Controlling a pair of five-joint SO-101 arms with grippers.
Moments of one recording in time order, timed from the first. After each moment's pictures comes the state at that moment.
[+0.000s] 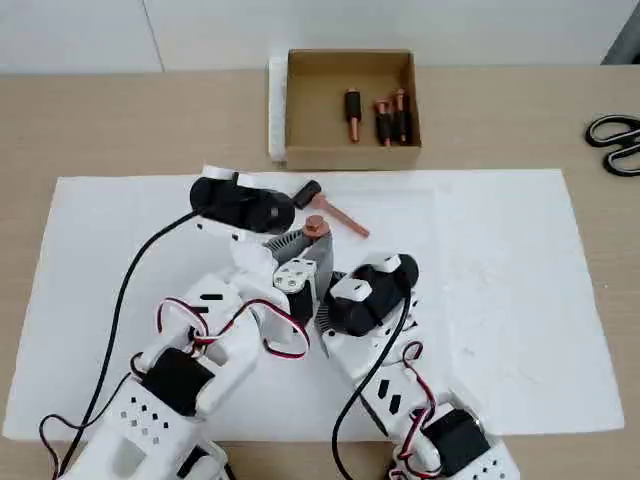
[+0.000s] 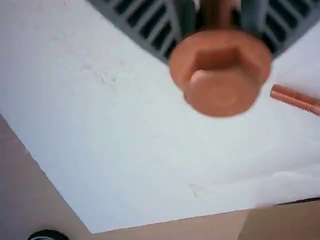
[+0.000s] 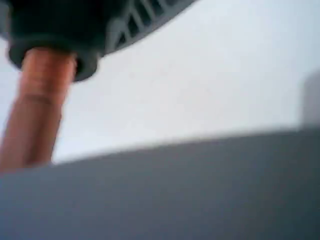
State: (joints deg) left arm 30.2 -59.9 57.5 40.2 25.9; right arm -36.5 -103.2 87.6 41.2 -3.4
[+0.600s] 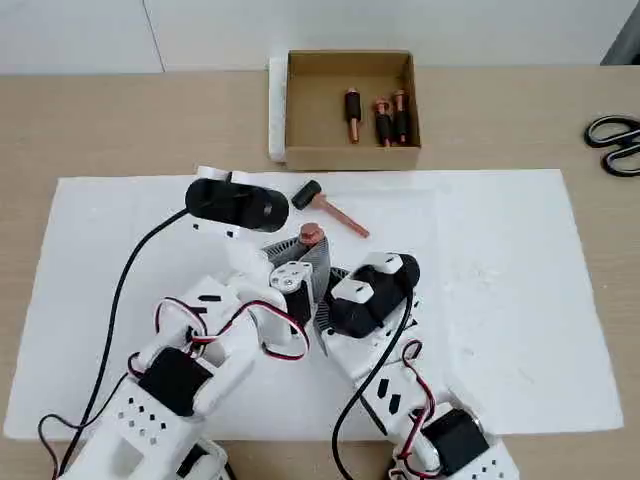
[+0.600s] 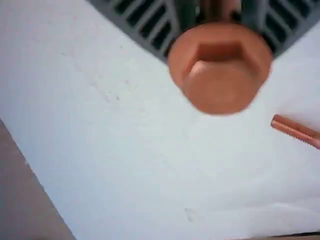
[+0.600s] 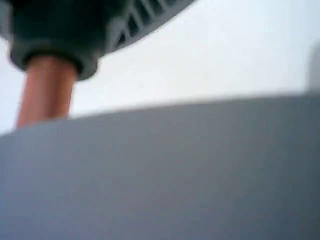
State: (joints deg) left arm 30.2 -59.9 55.8 45.3 29.8; right arm -36.5 -103.2 87.6 39.2 -3.4
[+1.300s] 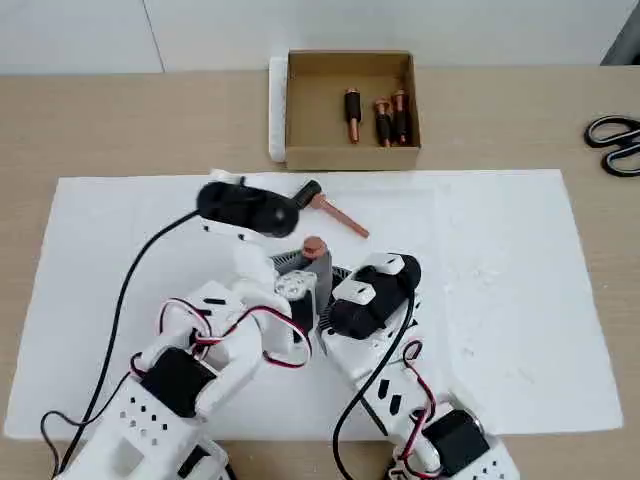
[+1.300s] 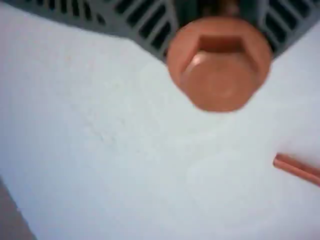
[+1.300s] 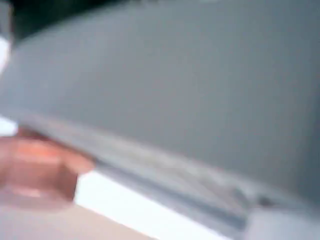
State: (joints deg) left arm 32.6 -59.6 55.1 50.4 28.6; right arm -36.1 -103.2 87.5 38.9 -3.4
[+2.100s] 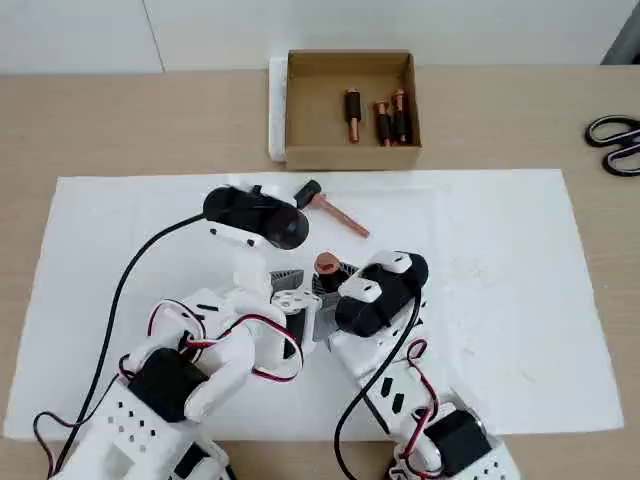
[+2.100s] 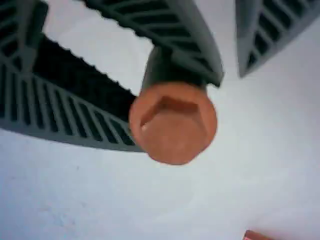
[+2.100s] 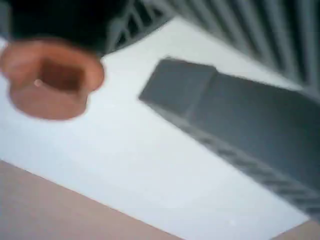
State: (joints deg) left arm 33.1 -59.6 48.2 65.9 24.6; right arm -34.9 -103.2 87.5 38.7 -3.2
